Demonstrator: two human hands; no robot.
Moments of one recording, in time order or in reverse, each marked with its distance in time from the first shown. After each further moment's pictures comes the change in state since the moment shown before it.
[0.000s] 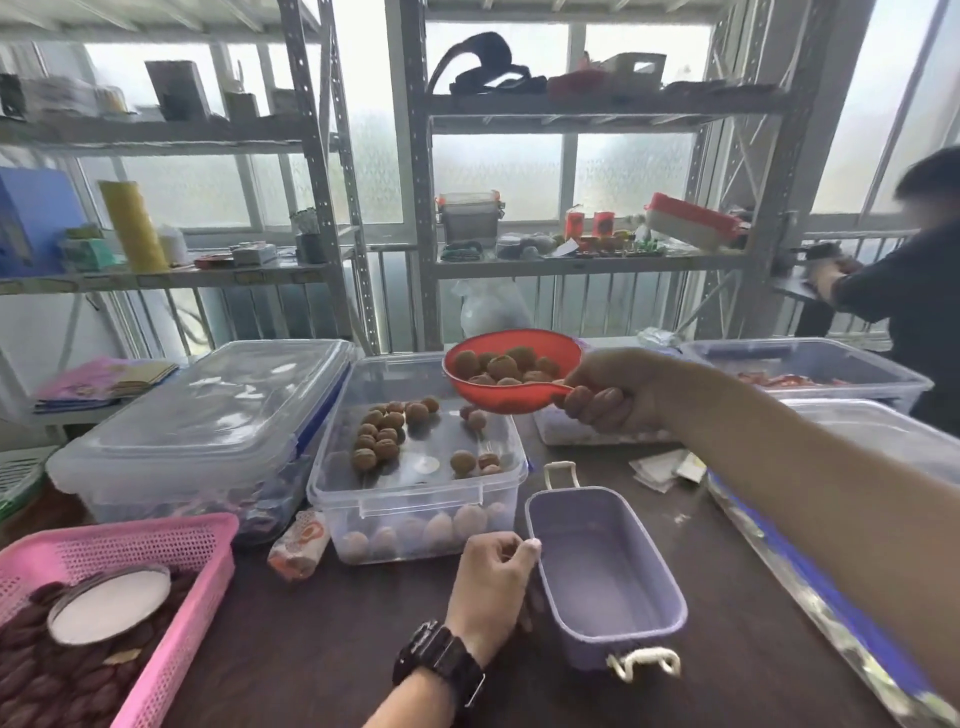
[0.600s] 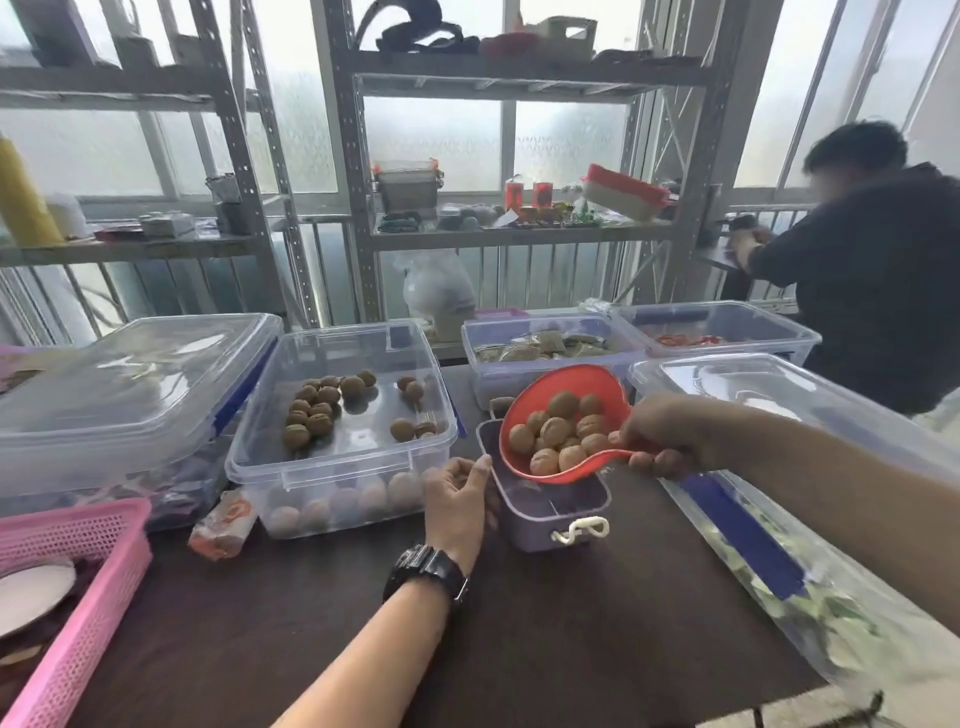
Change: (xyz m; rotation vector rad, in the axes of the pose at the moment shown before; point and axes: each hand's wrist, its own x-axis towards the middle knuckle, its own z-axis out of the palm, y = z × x) left_hand 0.036 0.004 0.047 -0.242 0.201 -0.011; right_hand -0.055 0.100 -0.079 -0.387 0.436 0.147
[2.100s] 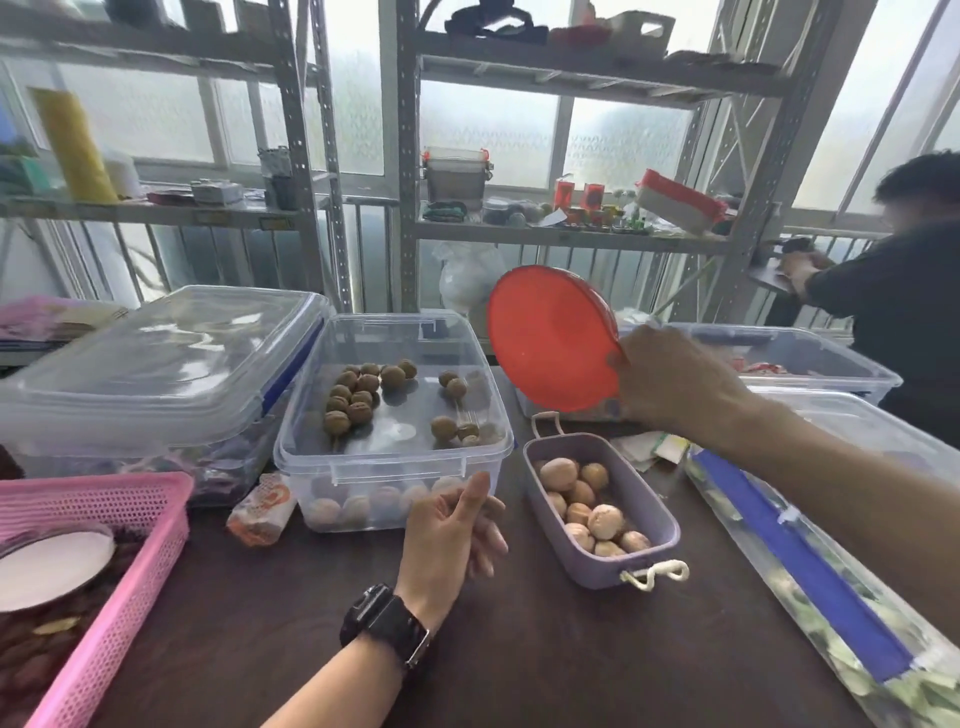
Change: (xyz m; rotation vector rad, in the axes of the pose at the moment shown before) left_hand -0.016 0.011 -0.066 -0.152 -0.149 0.005; right_hand -0.012 -0.084 0.039 -0.930 0.766 -0.662
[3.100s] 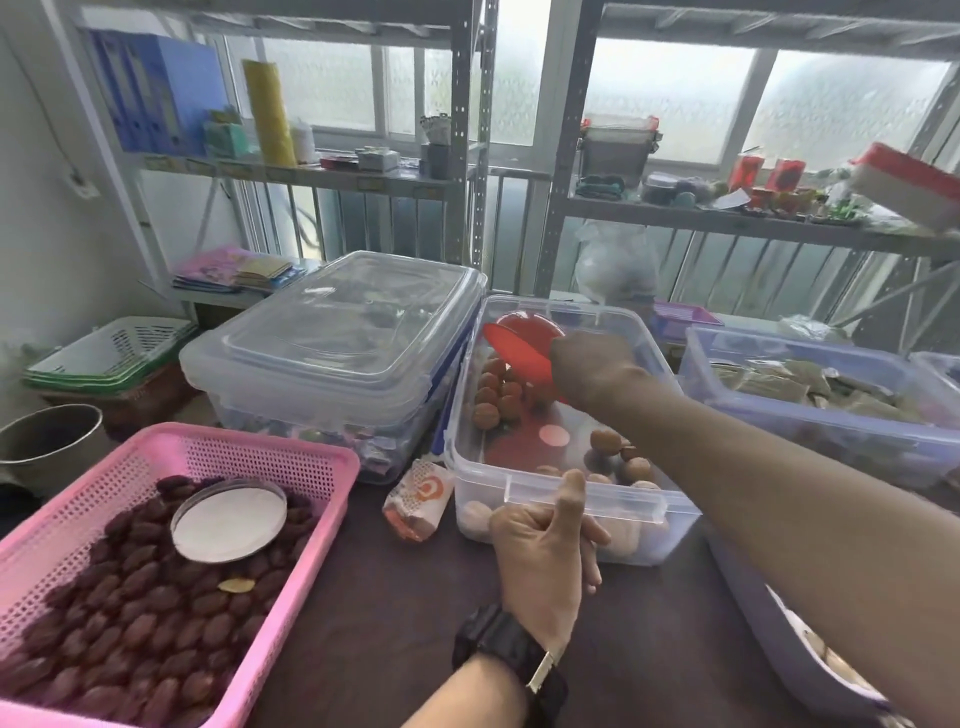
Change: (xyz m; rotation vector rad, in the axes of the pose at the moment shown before) left_hand 0.016 0.009 -0.045 -0.131 0.404 0.120; right_hand 0.132 -0.213 0.103 -0.197 -0.158 -0.358
